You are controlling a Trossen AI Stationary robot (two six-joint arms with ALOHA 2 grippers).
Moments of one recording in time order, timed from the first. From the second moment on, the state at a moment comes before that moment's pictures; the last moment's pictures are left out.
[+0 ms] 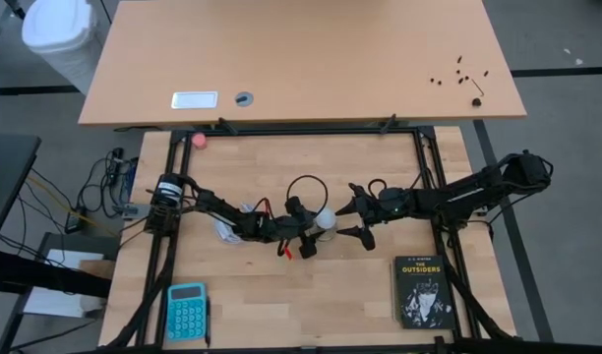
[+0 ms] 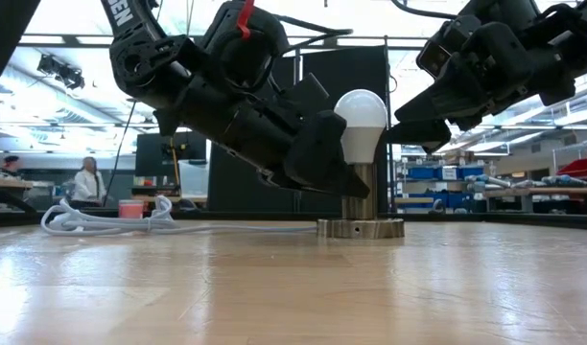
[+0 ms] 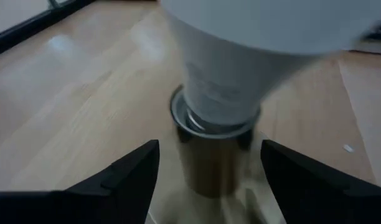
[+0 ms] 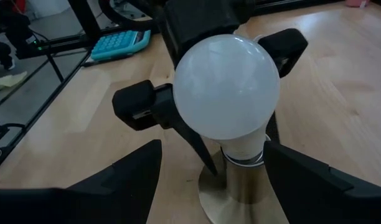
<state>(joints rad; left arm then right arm) -0.14 2.00 0.93 0.64 -0.44 -0.16 0.05 1.26 0.35 0.54 -0.04 0.19</state>
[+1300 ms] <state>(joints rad) -0.08 2.00 0.93 0.72 -0.39 -0.09 0.04 1.26 0.35 0.55 -0.02 0.18</state>
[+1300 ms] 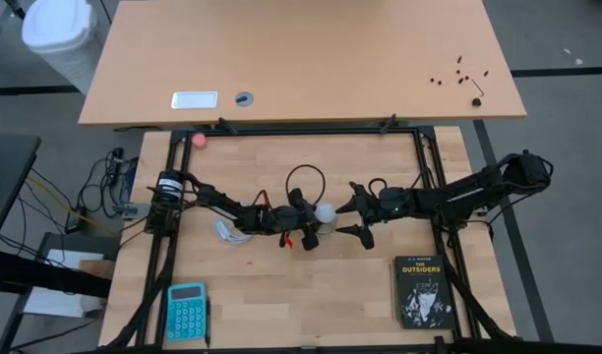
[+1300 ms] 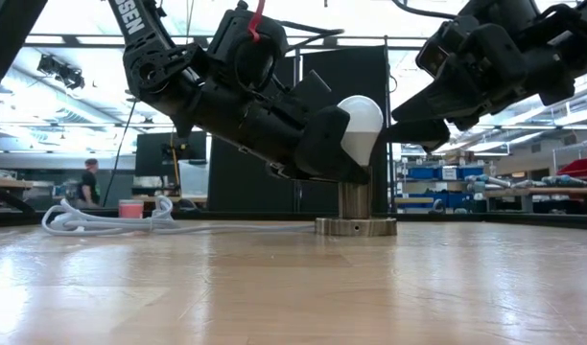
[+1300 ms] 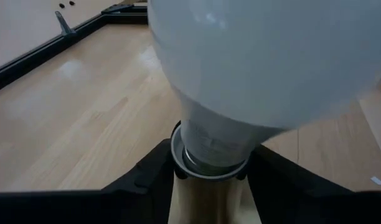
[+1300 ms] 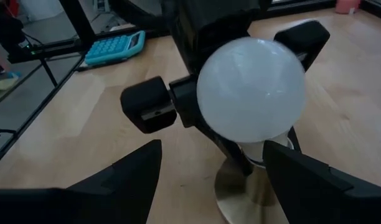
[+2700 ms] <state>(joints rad) -0.08 2.00 0.93 0.69 -0.37 -0.14 0.10 1.33 0.84 -0.38 0.19 0.11</state>
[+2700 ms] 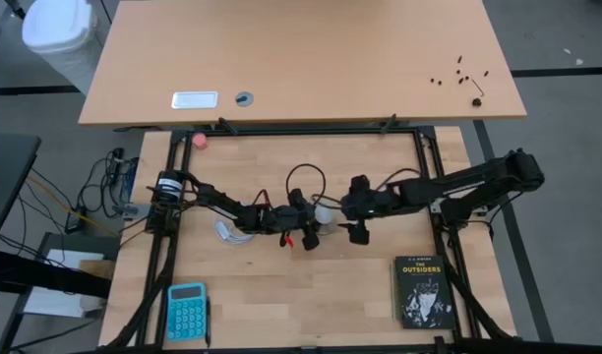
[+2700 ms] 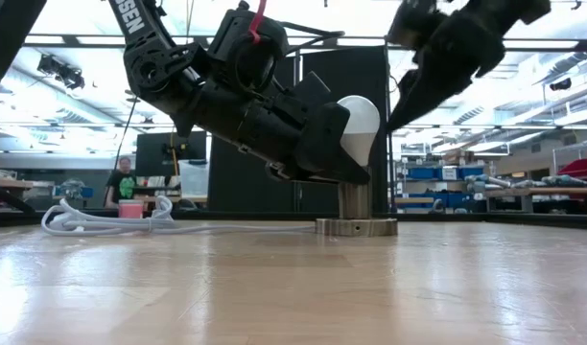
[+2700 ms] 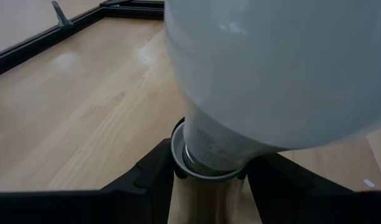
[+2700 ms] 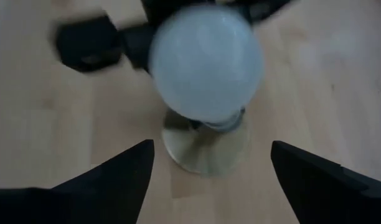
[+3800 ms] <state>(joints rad) -0.08 2.00 0.93 0.71 -0.37 -0.20 0.12 1.60 1.11 -0.46 0.29 -0.05</state>
